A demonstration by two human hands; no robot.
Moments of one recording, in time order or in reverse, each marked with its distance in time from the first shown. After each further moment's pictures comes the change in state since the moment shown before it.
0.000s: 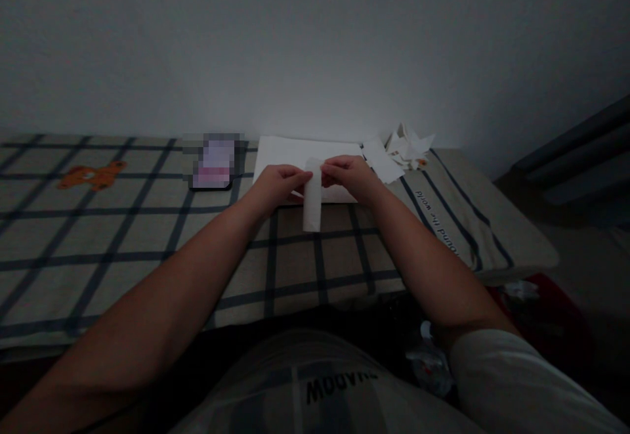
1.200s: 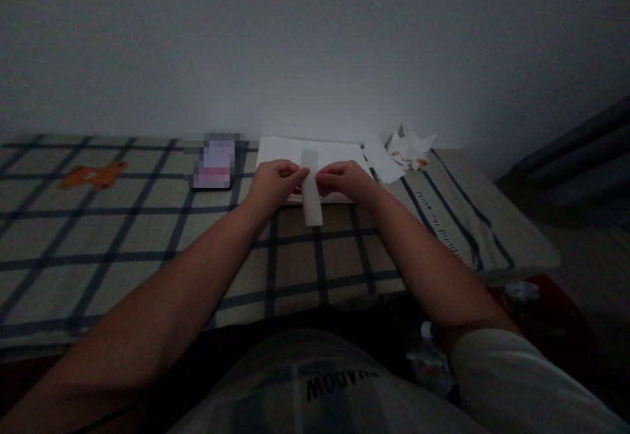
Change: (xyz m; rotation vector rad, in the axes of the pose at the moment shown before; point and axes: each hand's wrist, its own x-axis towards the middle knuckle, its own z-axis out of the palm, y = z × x) left_hand 0.001 -0.004 0.001 0.150 0.171 0.210; right_hand -0.003 0.003 0.005 0.064 -0.093 0.127
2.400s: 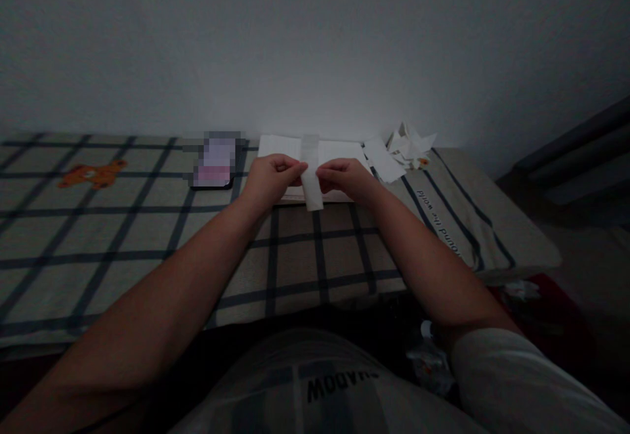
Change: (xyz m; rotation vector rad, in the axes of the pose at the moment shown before) left_hand 0.004 0.002 -0.005 -0.030 0.045 0.002; right_hand 0.002 0.000 0.000 0.047 0.036 0.006
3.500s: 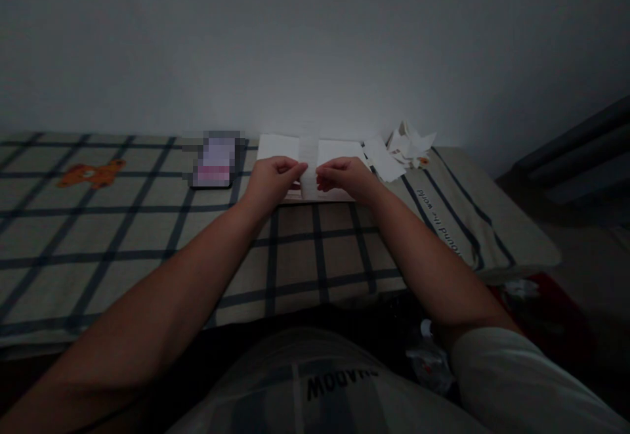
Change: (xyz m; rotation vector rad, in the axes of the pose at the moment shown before) left_hand -0.001 -0.005 0.004 -0.039 0.006 0.025; right_hand 0.000 0.000 0.000 0.004 0.041 -0.015
